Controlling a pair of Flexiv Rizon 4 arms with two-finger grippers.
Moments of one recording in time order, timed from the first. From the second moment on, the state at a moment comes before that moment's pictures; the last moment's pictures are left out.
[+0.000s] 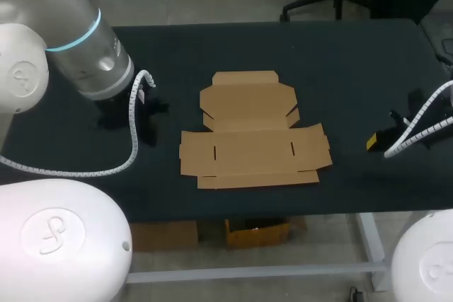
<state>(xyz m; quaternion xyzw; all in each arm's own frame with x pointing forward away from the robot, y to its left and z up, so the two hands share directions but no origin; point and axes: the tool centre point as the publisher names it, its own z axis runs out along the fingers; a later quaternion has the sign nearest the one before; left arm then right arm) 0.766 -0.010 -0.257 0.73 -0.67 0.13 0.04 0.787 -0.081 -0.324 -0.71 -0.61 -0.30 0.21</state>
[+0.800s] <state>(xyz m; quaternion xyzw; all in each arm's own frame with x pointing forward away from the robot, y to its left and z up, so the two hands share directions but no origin) 0.761 -0.011 -0.294 0.71 -0.68 0.14 0.08 0.787 -0.055 -0.344 -0.72 -0.61 -0.29 0.18</state>
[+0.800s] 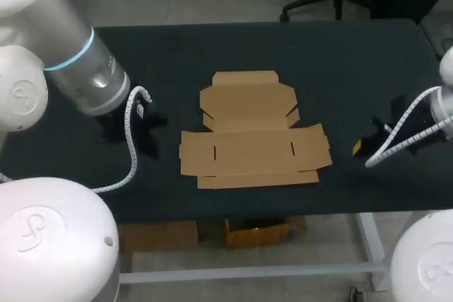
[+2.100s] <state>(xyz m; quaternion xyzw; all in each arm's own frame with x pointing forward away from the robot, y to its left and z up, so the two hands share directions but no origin) 0.743 -0.041 -0.355 0.67 -0.71 0.20 0.13 0.763 -0.034 -0.391 -0.72 -0.59 -0.29 0.22</state>
